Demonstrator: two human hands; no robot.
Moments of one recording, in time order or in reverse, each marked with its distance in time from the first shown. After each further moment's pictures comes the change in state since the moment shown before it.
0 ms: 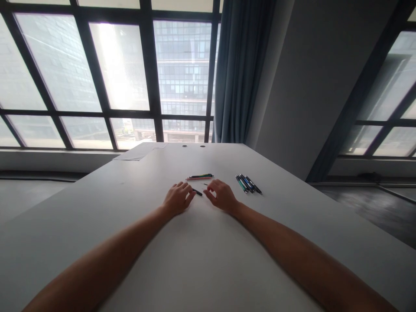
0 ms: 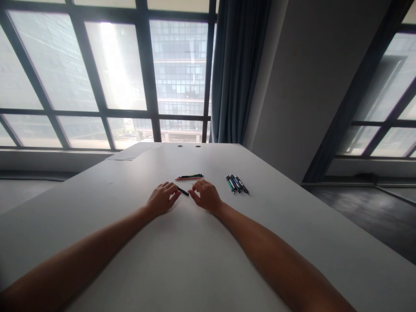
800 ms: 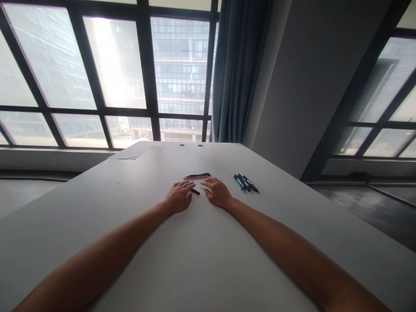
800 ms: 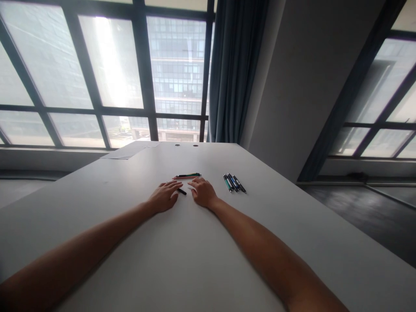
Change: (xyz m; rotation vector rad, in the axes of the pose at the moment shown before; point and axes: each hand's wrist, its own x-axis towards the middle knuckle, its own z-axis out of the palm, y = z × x) left_hand 0.009 -0.009 0.018 -0.086 -0.088 0.049; right_hand 0.009 0.015 0.014 -0.030 -0.115 0.075
